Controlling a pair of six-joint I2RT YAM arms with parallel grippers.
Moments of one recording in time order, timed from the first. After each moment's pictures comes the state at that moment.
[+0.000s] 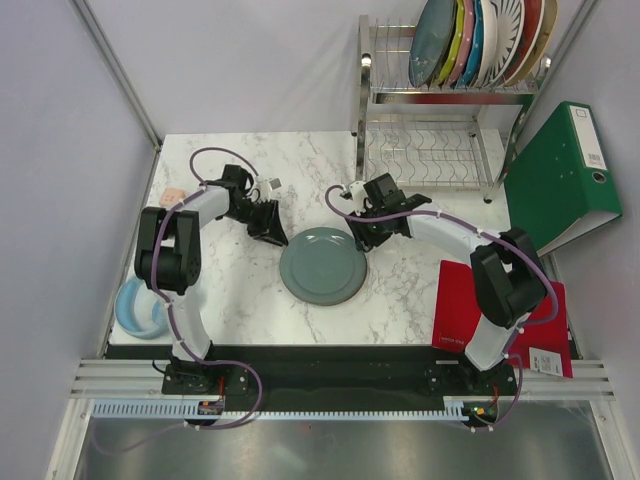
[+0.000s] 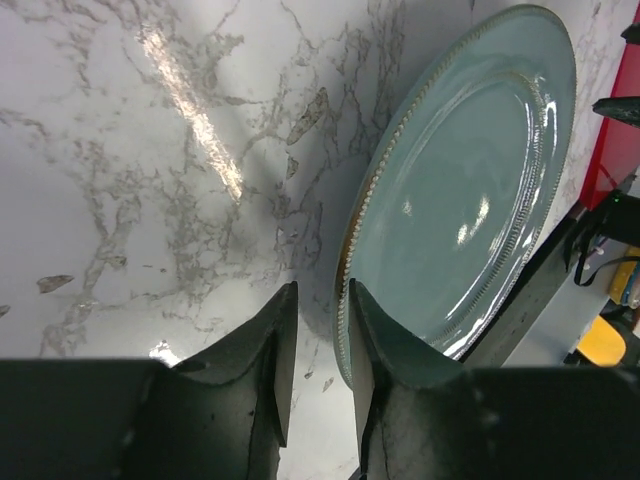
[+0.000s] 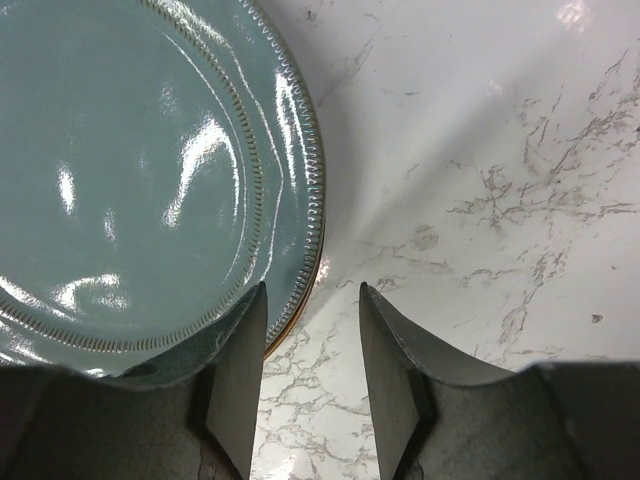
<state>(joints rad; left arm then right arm) -0.14 1.96 1.32 -0.65 0.72 0.04 0.54 1.75 1.22 -0.47 -0.17 -0.09</state>
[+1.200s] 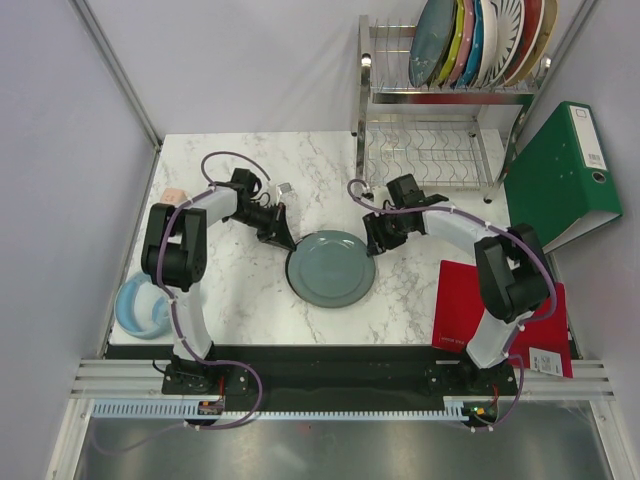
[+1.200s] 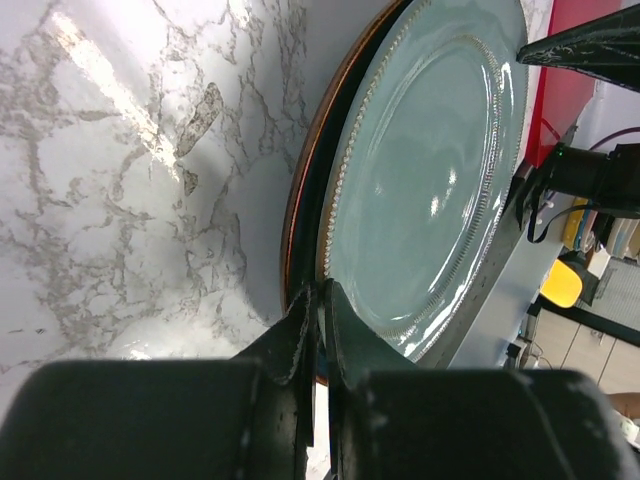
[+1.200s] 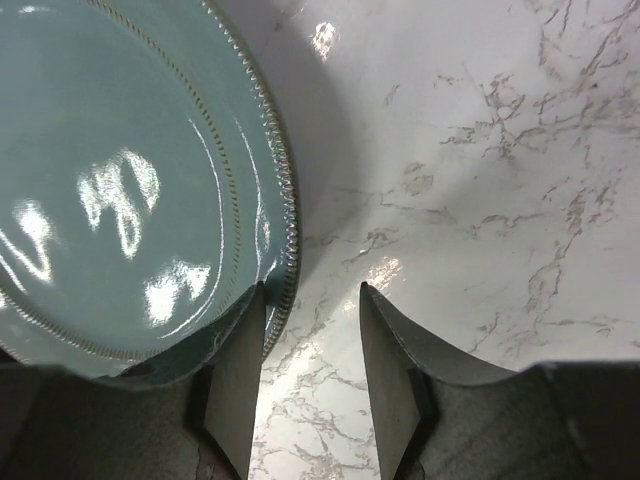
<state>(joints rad) -0.18 2.01 1.33 -0.68 0.88 0.08 0.41 1.77 1.15 -0.47 -0.35 -0.04</state>
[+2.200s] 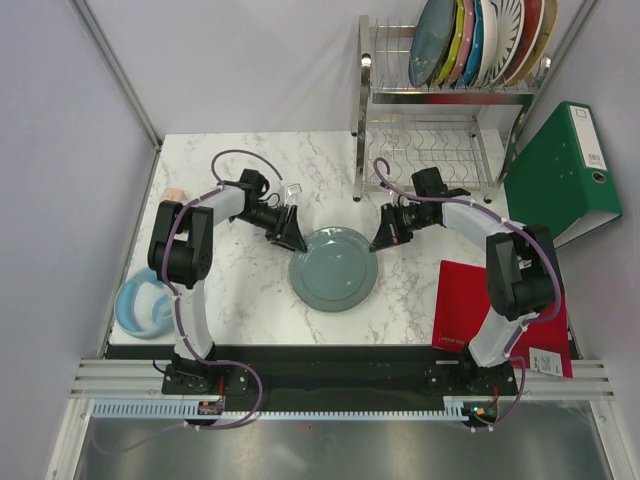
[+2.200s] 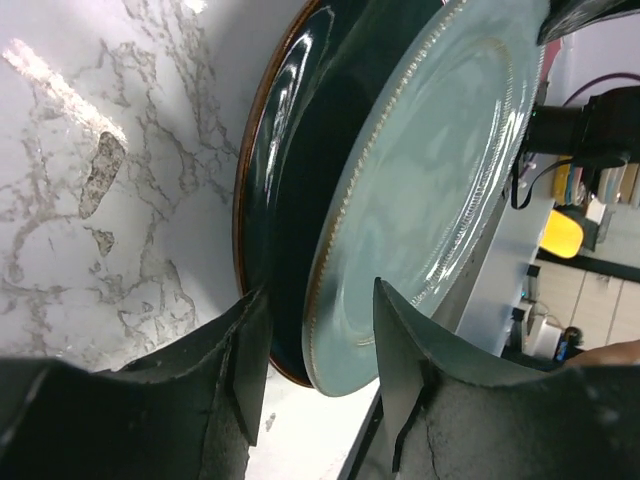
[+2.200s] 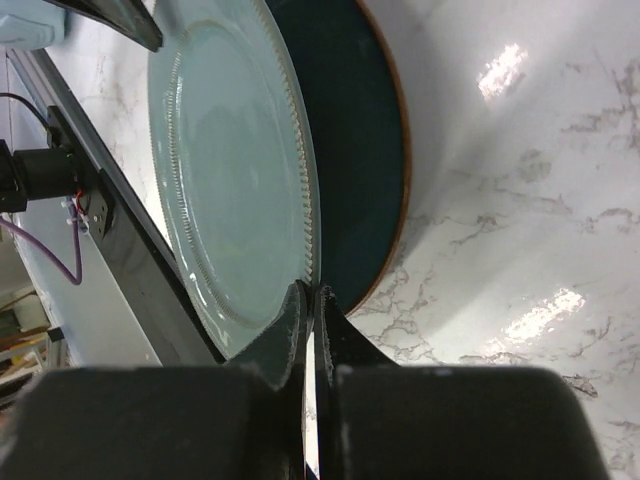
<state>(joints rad) -0.22 2.05 1.37 -0.71 0.98 0.17 0.24 1.77 1.15 -0.52 -0.81 0.02</state>
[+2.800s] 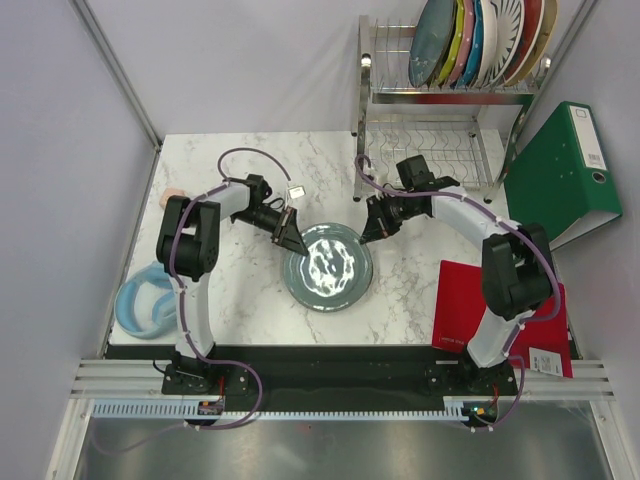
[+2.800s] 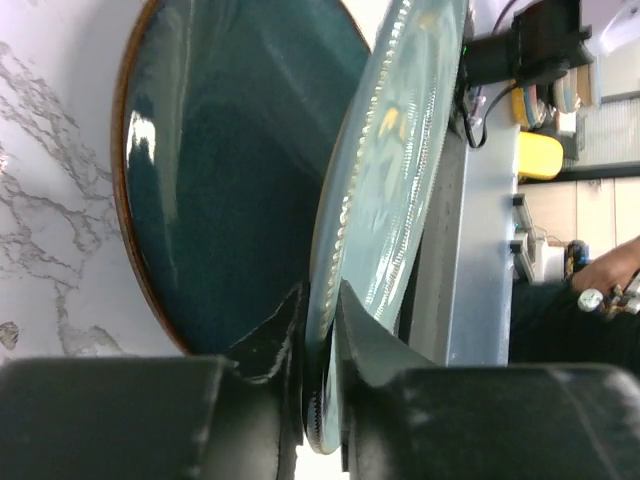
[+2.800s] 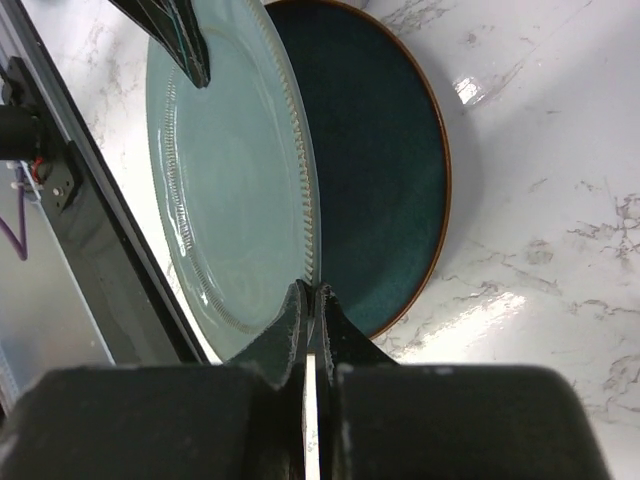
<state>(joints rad) -0.23 2.13 1.44 -0.91 1.20 0.55 0.32 1.77 1.30 -0.61 -0.78 -0.13</state>
